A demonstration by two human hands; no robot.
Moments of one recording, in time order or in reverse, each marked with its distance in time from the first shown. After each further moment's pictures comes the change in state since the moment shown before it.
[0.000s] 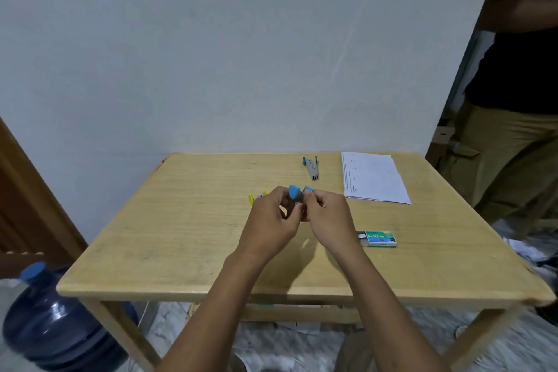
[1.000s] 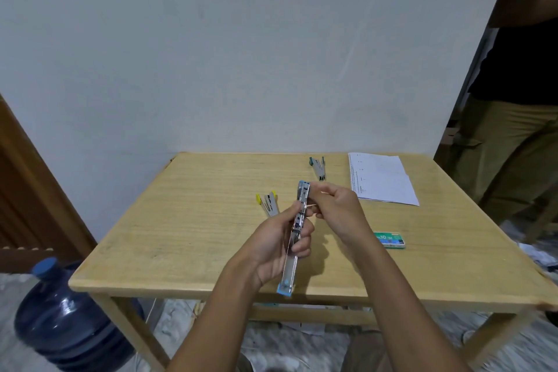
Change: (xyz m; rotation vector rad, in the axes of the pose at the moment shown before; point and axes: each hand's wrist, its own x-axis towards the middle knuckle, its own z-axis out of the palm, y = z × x) left_hand -0.018 0.011 -0.012 -1.178 -0.437 -0.625; right_hand 0.002 -0.010 -0.012 0.365 -0.141 0.122
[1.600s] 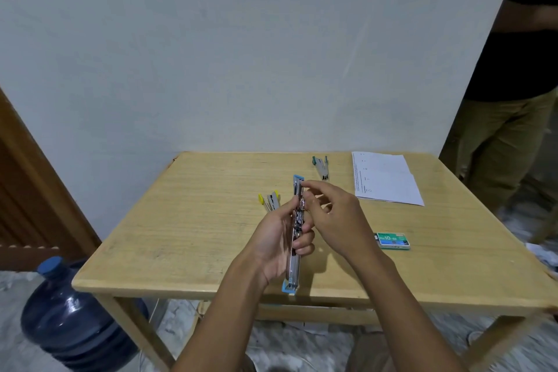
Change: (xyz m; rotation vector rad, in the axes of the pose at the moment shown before) left_hand 0.006 0.002 0.002 -0.060 -0.002 0.031; right_hand -0.011 0.006 0.001 -0.495 0.052 -0.418
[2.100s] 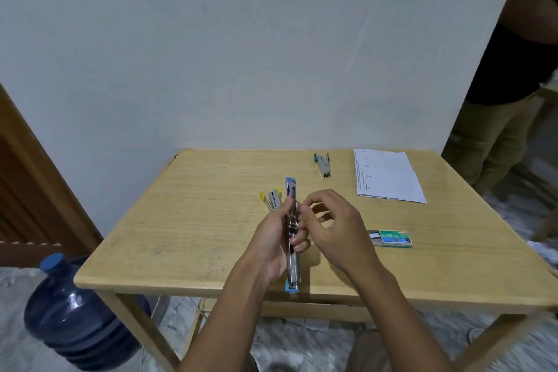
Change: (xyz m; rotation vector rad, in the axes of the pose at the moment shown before) left_hand 0.004 -0.008 -0.008 -0.052 0.161 0.051; right_hand -0.023 0.001 0.006 0.012 0.022 -0.136
